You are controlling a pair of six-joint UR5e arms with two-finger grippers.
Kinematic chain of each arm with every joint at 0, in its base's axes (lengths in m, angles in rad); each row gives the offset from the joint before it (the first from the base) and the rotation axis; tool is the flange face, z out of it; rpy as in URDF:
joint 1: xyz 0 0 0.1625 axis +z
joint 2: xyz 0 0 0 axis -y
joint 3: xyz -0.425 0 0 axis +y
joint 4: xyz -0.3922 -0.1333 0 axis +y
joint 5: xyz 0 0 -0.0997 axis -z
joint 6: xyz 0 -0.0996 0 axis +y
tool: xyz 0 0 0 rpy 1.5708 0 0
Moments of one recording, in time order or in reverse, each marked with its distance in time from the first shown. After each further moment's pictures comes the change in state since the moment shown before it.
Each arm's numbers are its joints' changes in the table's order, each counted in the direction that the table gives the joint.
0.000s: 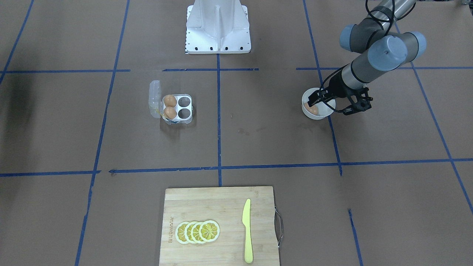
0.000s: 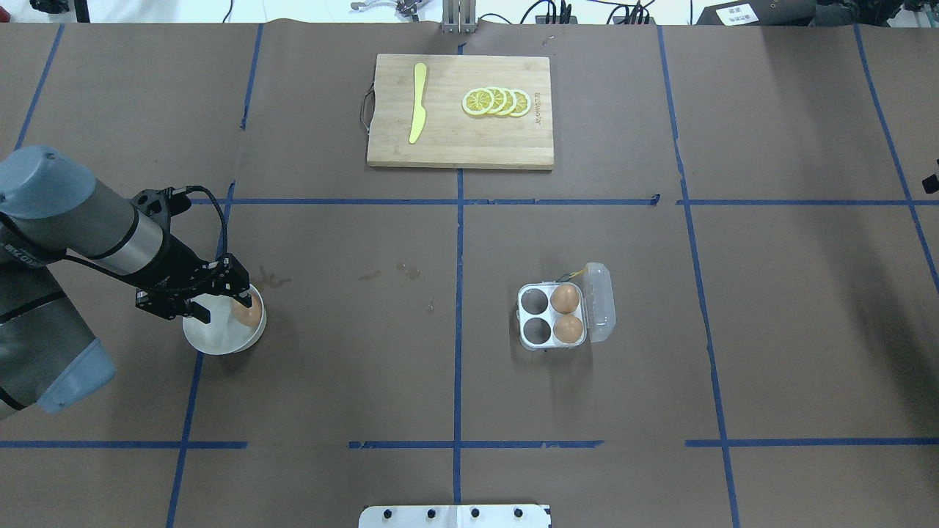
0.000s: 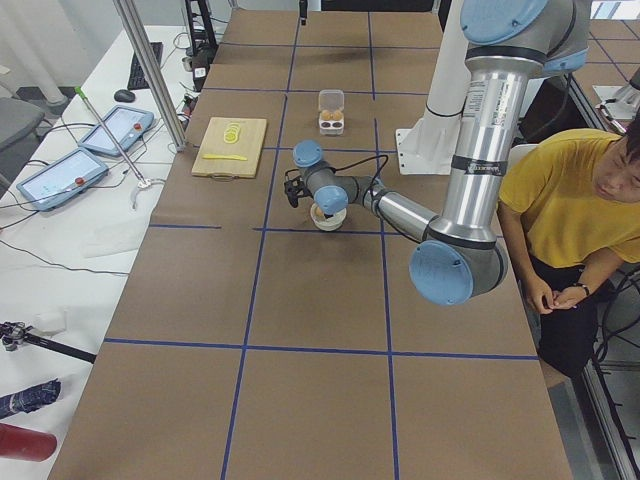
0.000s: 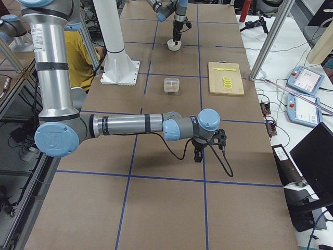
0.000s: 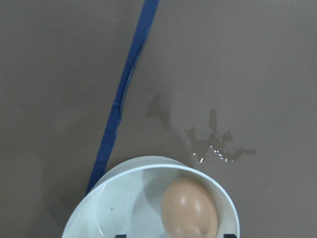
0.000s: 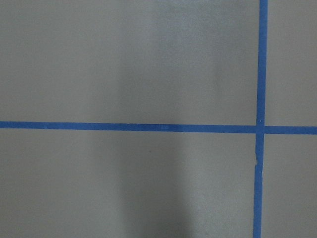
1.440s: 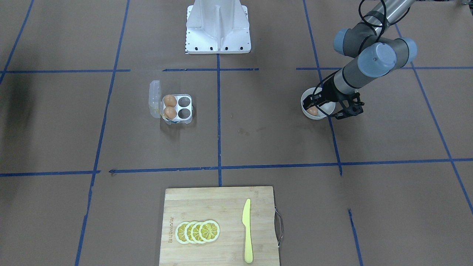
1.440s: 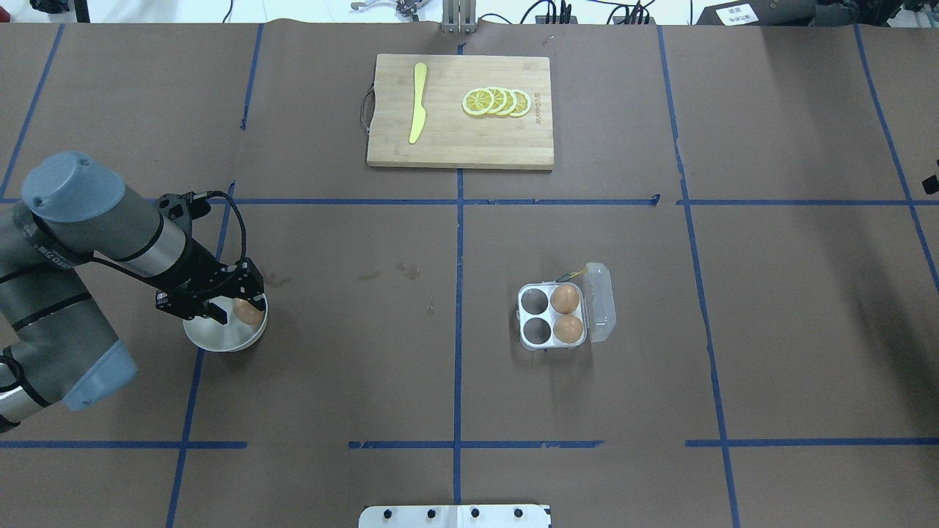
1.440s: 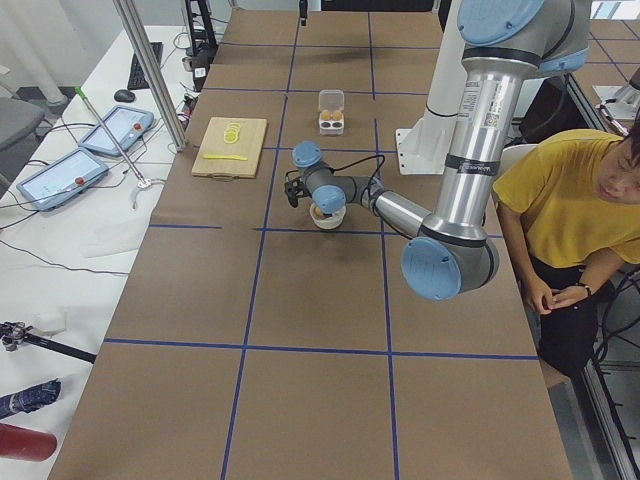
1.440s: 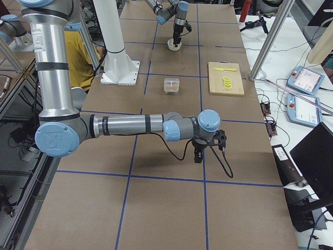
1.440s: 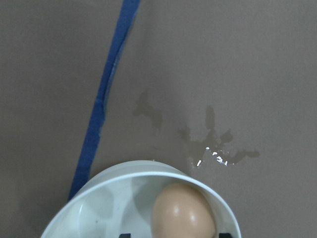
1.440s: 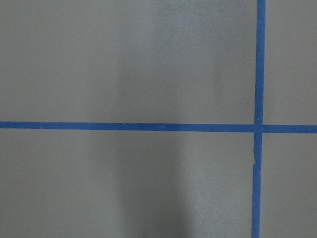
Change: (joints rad) left arm 0.025 -0.044 -0.053 0.000 0.018 -0.003; right arm 0.000 0.002 0.008 0.000 0.000 0.000
